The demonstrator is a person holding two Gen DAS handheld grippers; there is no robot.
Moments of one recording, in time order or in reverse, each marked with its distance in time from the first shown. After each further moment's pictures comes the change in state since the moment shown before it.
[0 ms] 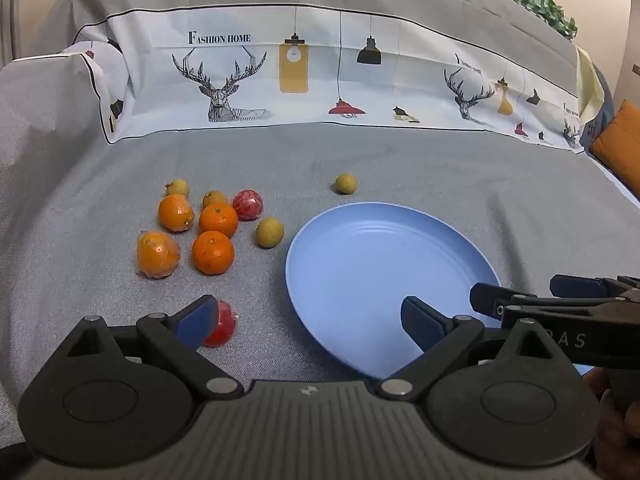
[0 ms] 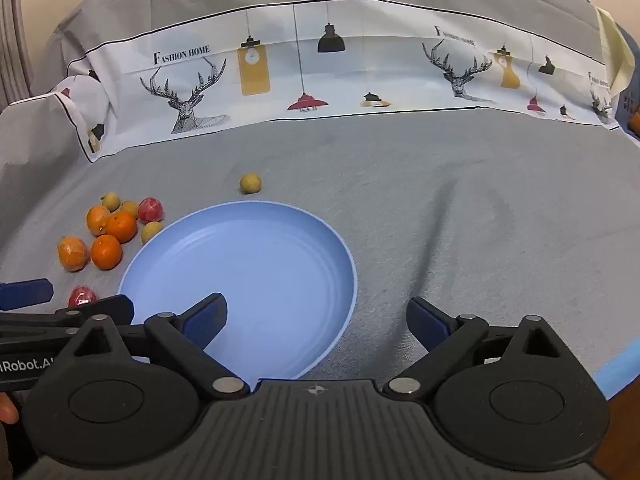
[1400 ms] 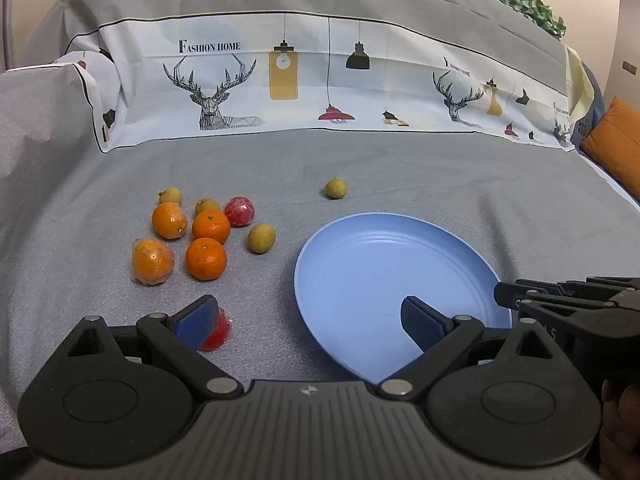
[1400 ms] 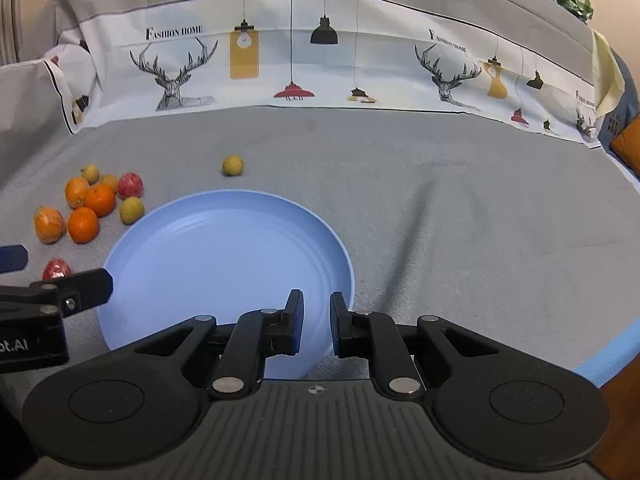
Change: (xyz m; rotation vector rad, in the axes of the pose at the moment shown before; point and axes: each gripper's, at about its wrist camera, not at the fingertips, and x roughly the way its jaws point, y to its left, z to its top) left arm -0.007 -0.003 0.002 -0.013 0.028 -0.045; right arm -0.003 0.009 -0.003 -0.074 0.014 -0.103
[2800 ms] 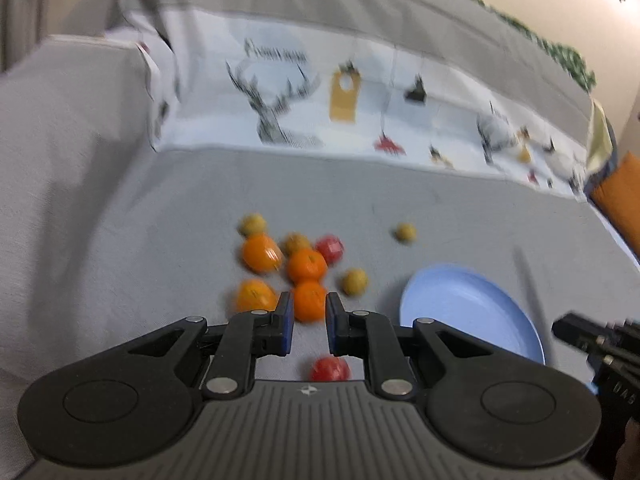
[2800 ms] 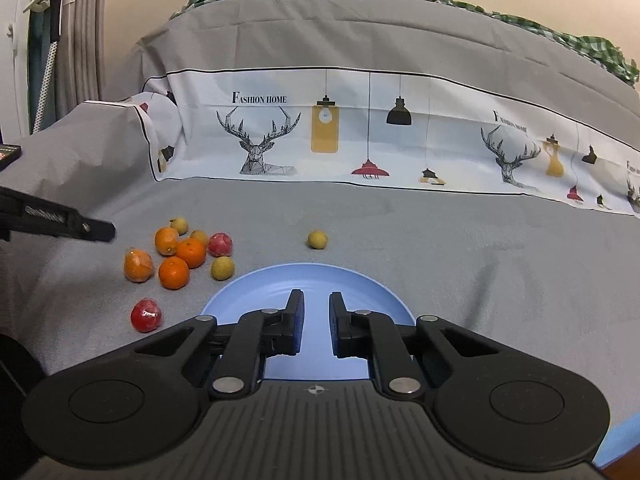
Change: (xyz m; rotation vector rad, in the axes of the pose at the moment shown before) left arm -0.001 0.107 0.040 -0.108 0.010 -0.030; right arm -0.043 0.030 0.006 -0.087 -0.200 0.185
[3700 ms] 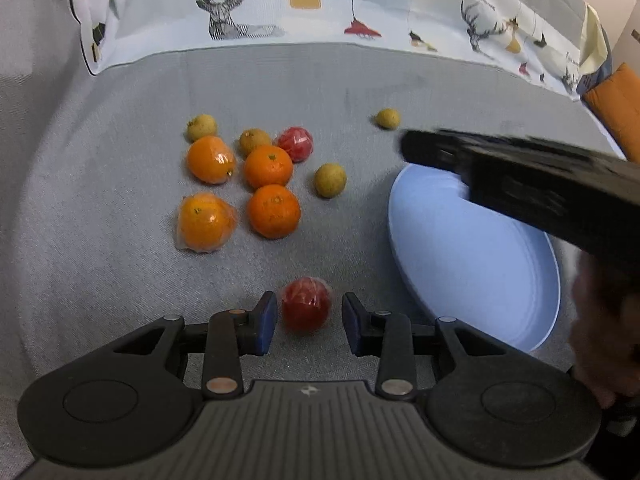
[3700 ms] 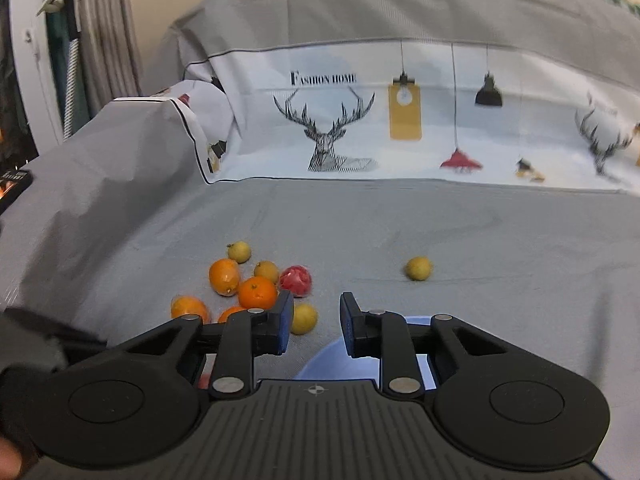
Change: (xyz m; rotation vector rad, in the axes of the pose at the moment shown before) left arm 0.058 -0.017 -0.009 0.143 0.281 -0.007; right arm 0.110 0.046 0.056 0.048 0.098 0.211
